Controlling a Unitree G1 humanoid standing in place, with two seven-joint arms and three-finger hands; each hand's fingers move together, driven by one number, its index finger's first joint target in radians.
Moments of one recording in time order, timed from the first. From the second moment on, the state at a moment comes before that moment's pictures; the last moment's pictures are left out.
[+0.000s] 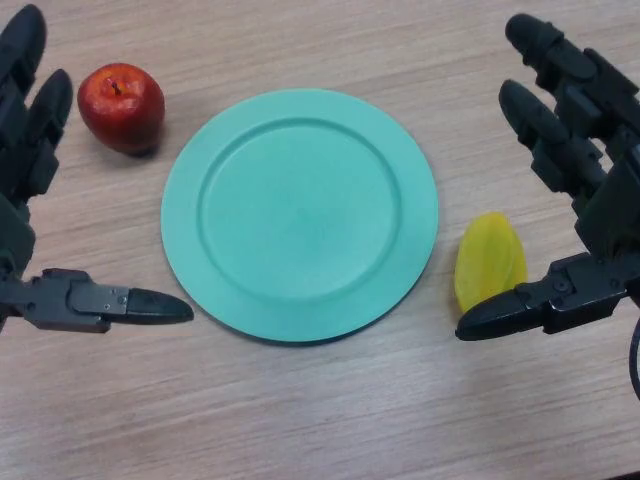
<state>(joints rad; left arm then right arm) -0.01 0.28 0.27 -0.65 -0.25 0.34 -0.14 -0.16 -0.27 -0.07 -0.76 0.27 0.65 0.13</state>
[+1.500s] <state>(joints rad) -0.48 0.43 0.15 0.25 0.07 0.02 0.05 -0.13 -0.25 -0.05 -0.80 0.28 0.61 0.11</state>
